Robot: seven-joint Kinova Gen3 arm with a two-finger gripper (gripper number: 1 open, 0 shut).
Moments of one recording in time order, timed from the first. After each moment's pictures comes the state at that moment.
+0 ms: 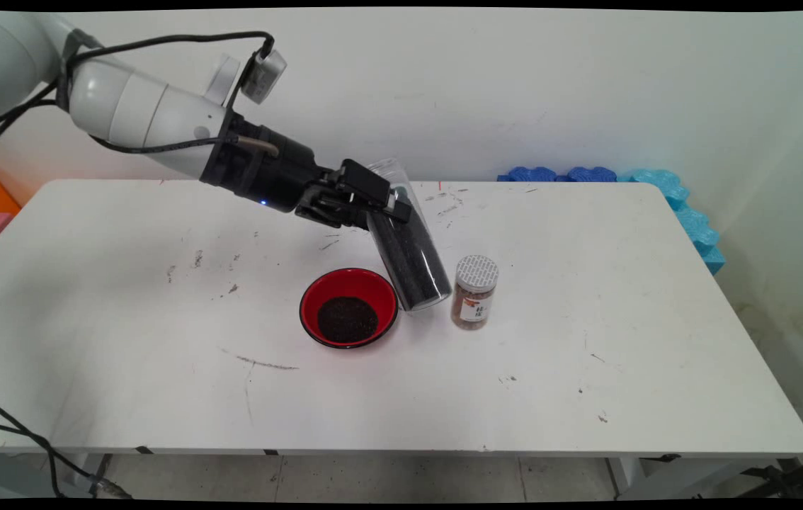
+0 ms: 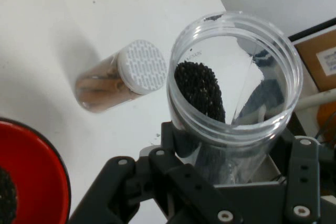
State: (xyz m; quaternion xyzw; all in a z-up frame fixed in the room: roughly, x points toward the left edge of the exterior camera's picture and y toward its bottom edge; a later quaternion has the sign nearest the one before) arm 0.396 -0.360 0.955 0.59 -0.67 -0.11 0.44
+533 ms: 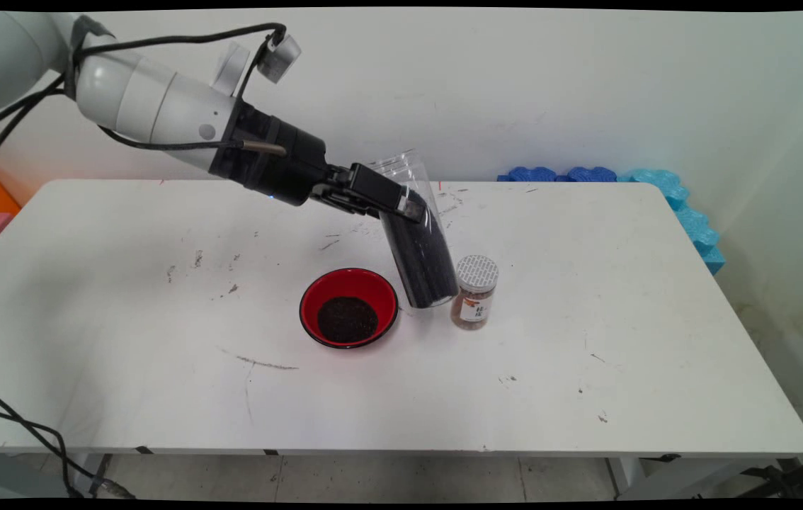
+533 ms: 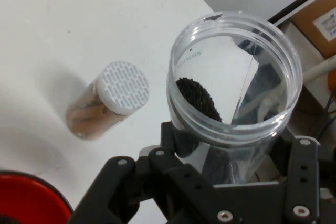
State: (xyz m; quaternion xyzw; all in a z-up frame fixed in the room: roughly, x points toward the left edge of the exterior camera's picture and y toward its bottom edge) arm 0.383 -0.363 0.966 0.51 -0.73 -0.07 0.45
